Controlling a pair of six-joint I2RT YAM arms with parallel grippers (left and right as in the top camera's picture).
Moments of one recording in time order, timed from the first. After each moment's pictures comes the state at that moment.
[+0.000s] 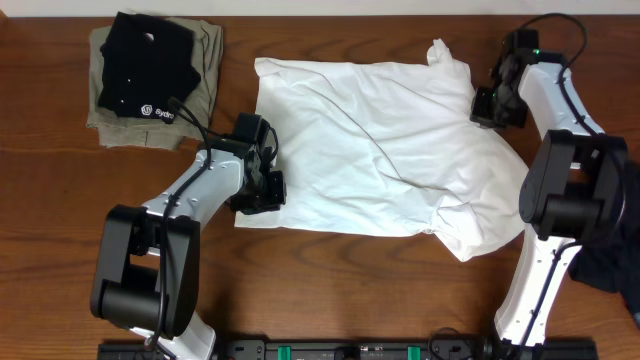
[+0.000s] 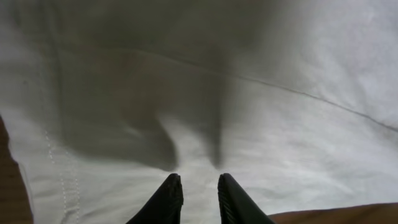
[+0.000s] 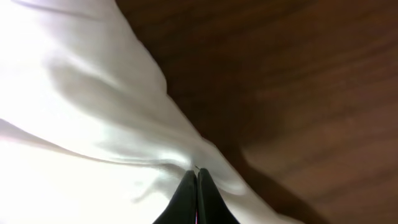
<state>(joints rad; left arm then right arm) -0.25 1.78 1.04 -0.77 0.23 -0.33 -0.10 2.31 1.88 -1.01 -0.02 0.21</state>
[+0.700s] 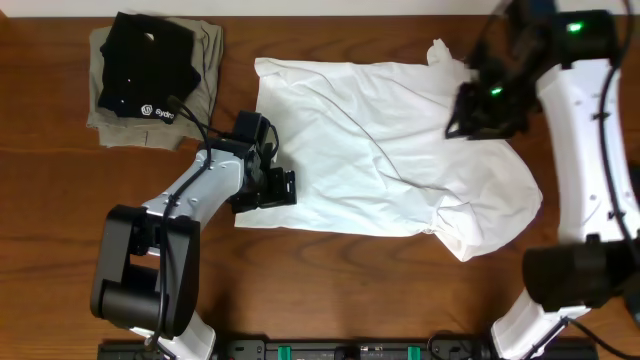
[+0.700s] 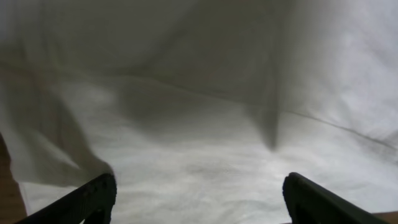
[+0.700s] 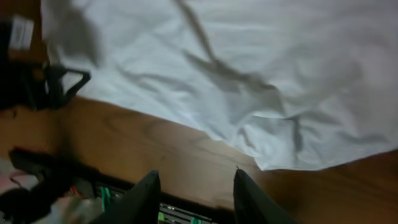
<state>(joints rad) -0.25 1.78 1.04 -0.73 0.23 -0.33 0.13 1.87 2.06 -1.69 -0.28 0.10</state>
